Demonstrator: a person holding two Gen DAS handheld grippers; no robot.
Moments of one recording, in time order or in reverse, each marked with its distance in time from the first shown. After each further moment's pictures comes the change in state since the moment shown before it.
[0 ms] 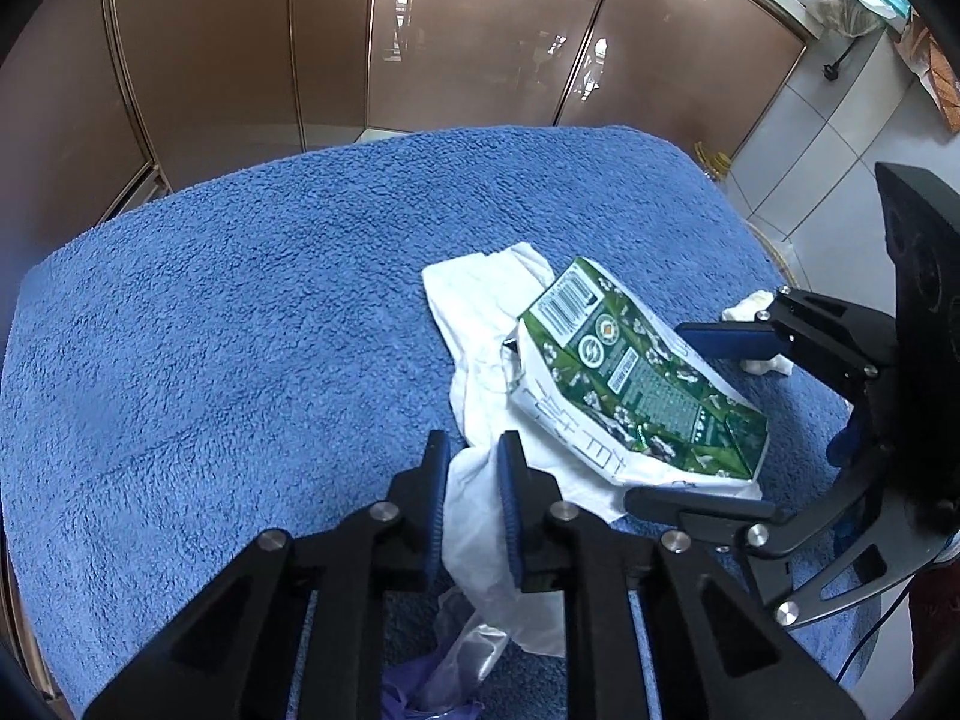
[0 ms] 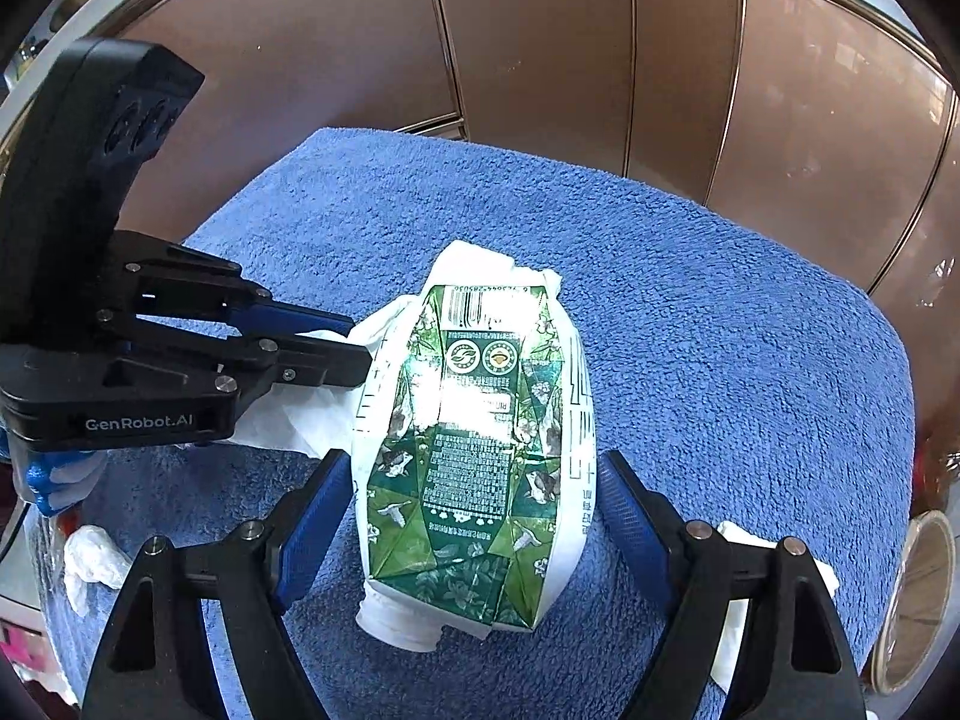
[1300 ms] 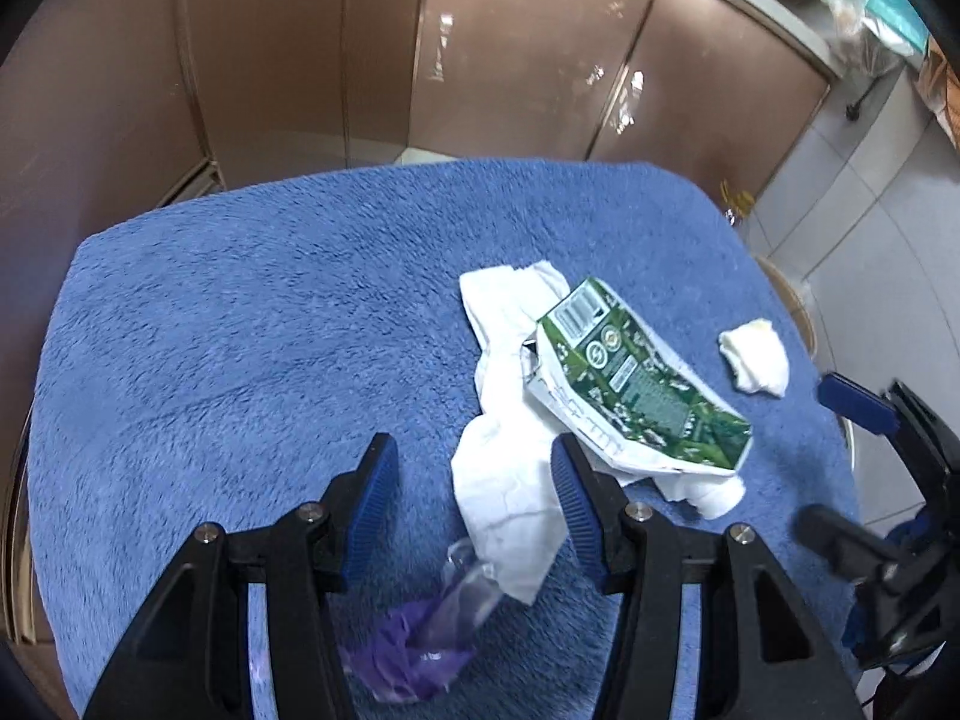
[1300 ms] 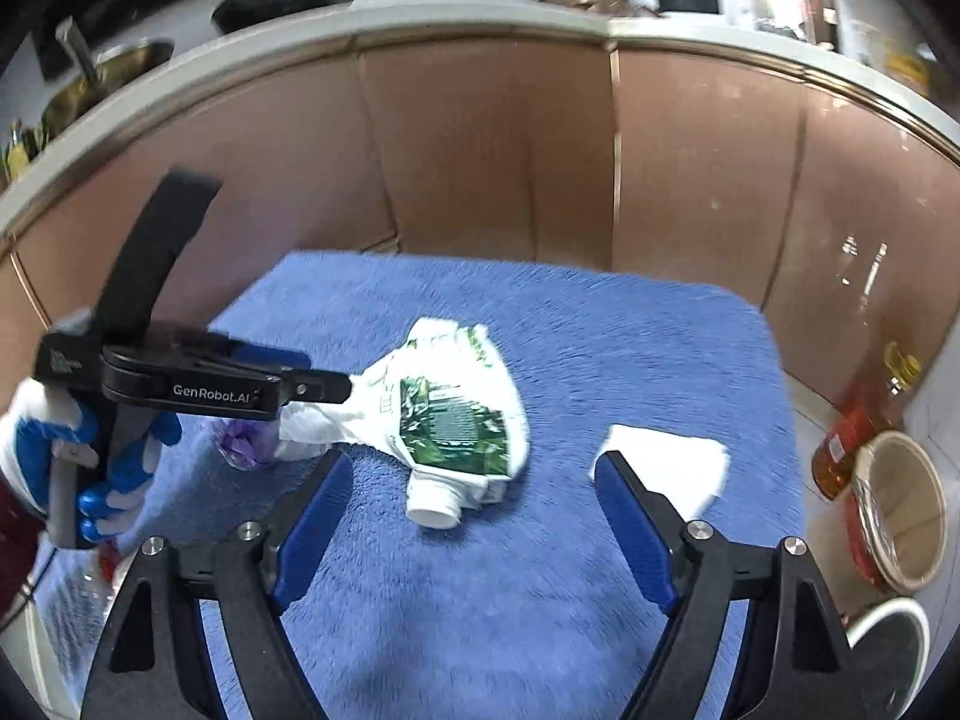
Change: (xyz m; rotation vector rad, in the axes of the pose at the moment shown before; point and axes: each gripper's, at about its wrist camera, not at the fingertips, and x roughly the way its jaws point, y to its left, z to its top) left arm -0.027 -0.001 -0.020 -0.070 -0.057 0.057; right arm -0.082 0.024 -0.056 0.156 -0.266 -0.134
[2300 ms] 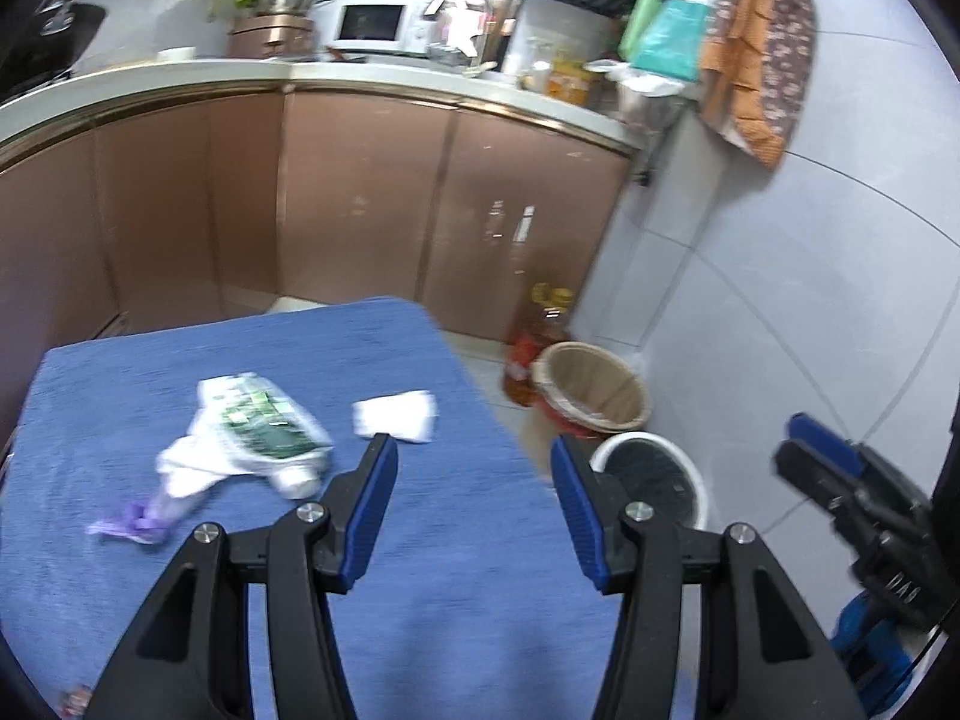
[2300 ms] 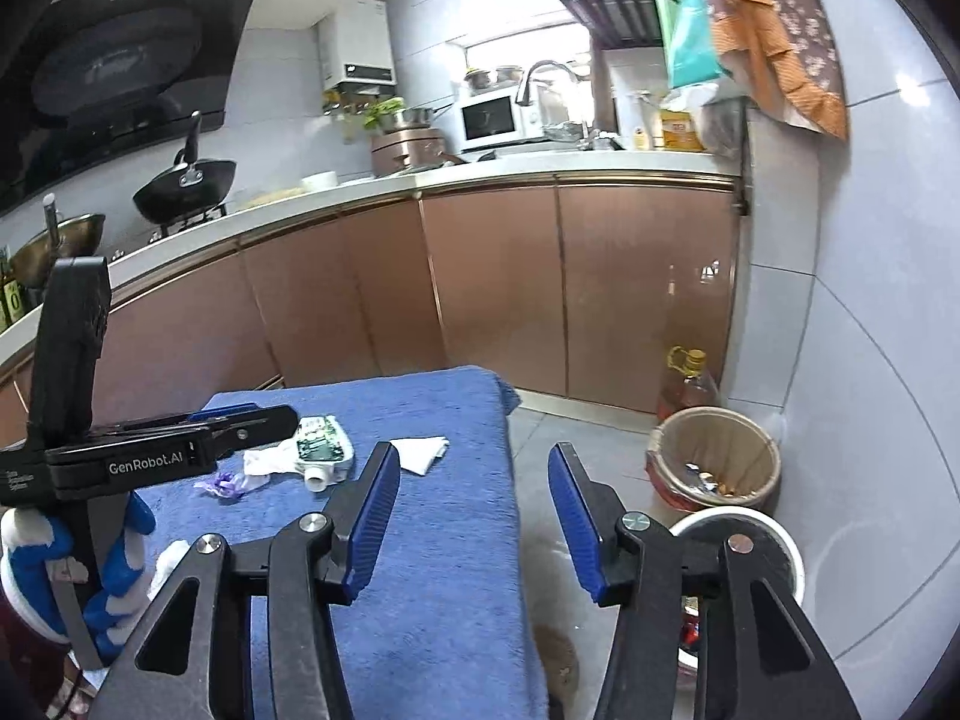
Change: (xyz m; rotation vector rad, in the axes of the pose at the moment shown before) left arm -0.159 -0.188 -0.072 0.093 -0.373 -0.153; right arm -0.263 -0.039 -0.089 0.243 -0.334 -0.300
